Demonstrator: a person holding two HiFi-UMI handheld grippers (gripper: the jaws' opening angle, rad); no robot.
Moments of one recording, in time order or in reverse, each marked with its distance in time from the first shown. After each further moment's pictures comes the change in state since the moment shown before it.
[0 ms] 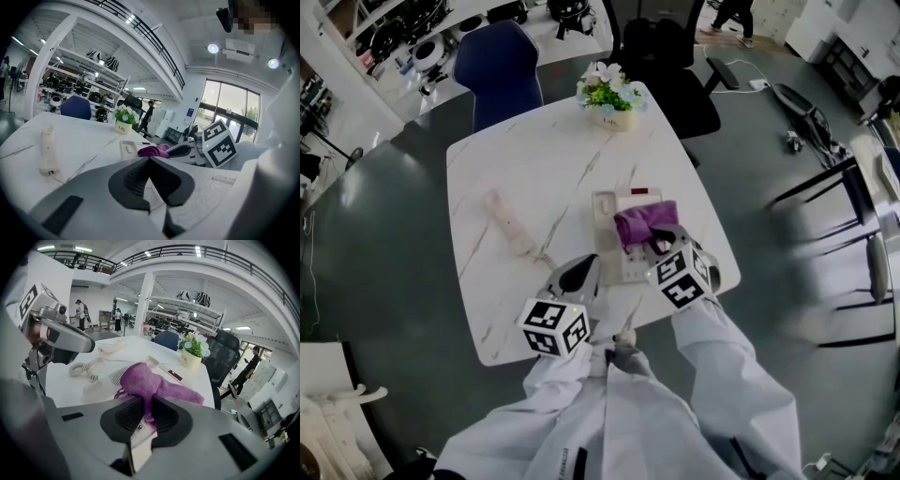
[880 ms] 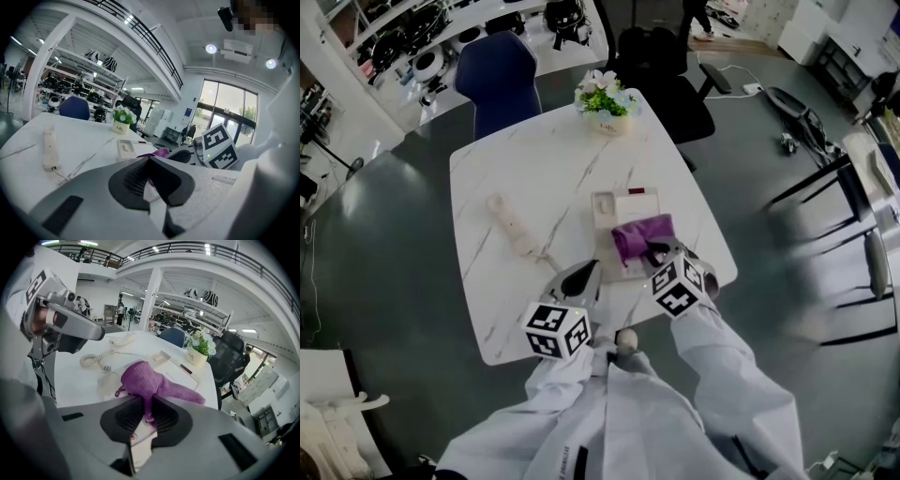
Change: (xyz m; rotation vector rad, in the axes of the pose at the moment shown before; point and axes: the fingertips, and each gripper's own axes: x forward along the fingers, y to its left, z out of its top) left arm -0.018 -0.014 -0.004 0.011 0.001 -0.020; right arm -0.013 0.032 -0.021 -0.060 0.065 0.025
